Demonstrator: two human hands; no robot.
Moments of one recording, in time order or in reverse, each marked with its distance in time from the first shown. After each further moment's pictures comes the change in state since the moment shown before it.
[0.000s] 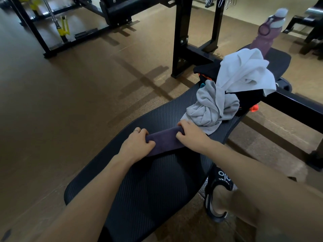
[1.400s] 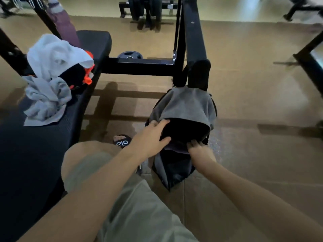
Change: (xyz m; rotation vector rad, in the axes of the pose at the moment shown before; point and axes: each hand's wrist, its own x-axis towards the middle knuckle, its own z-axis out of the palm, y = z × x) left_hand -0.212 0.362 0.198 0.193 -0.344 1.004; right_hand -0.473 0.248 0.014 -0.459 0.139 0.779
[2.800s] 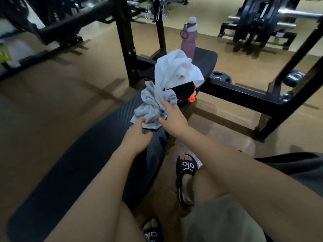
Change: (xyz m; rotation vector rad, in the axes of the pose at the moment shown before) left_hand -0.125 -0.258 -0.132 -0.487 0.528 -0.738; right_hand 0.207 -0.377 -0.175 0.661 0.101 -0.536
